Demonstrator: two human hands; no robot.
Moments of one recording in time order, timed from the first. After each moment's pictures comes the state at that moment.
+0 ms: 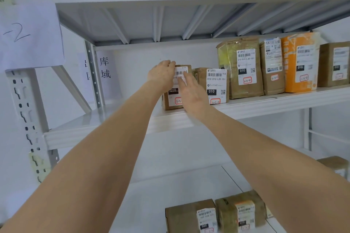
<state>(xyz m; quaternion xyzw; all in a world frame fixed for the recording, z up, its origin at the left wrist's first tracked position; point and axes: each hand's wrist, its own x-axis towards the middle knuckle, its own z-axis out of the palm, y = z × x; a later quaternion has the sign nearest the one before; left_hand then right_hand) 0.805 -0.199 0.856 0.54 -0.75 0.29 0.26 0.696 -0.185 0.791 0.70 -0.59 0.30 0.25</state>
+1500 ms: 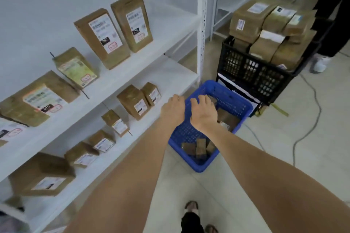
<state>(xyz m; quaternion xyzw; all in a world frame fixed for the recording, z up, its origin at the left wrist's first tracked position) 0.266 0.046 0.287 0.32 -0.94 -0.06 -0.07 0.186 0.134 0.281 0.44 -0.88 0.06 -0.14</state>
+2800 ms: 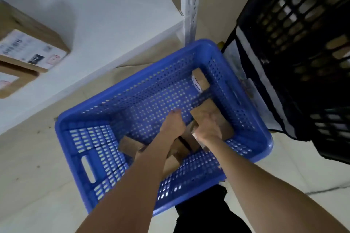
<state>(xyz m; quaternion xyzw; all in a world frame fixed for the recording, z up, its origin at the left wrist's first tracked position) -0.097 -0.041 -0.232 0.56 -0.68 -0.40 -0.23 -0.199 0.029 -0.241 0.32 -0.82 -0.02 -0.47</state>
